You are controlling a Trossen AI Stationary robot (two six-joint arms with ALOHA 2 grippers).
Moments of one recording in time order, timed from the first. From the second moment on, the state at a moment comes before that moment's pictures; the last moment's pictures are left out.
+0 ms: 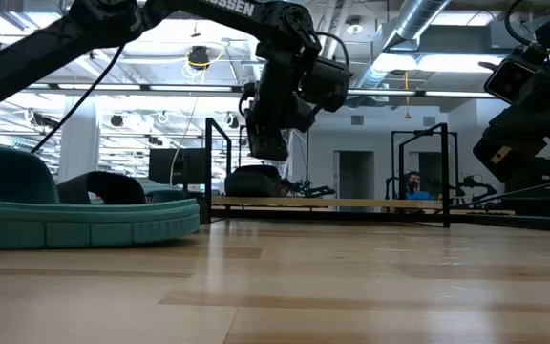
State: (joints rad) left arm 0.22 2.41 2.24 -1.55 -0.95 -0.21; right arm 0.10 0.37 0.01 0.05 -0.21 0.48
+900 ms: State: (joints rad) left arm 0.18 1.96 2.36 -1.38 0.13 0.62; right arm 0.10 0.37 0.01 0.05 -0.21 0.48
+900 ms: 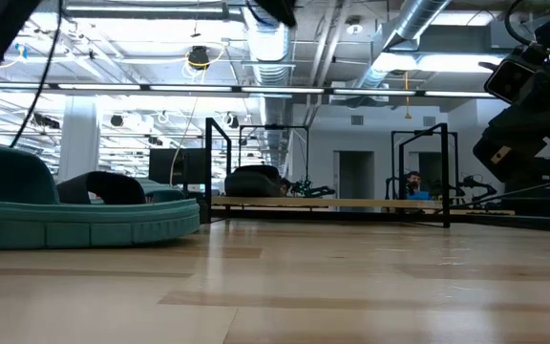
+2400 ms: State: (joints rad) left arm 0.11 1.59 1.94 -0.81 -0.24 0.37; right arm 0.10 0.37 0.01 0.05 -0.20 0.48
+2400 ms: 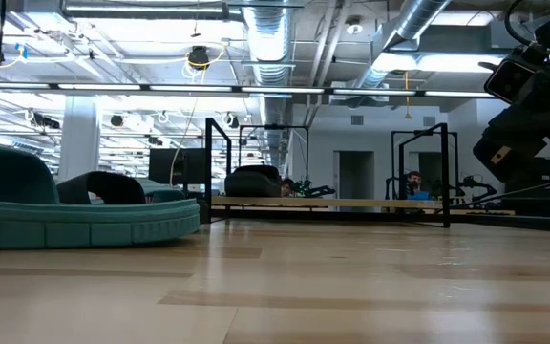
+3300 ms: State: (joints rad) left arm 0.54 1.99 2.32 -0.78 0.18 0.12; right arm 0.10 0.37 0.01 0.05 -0.21 0.48
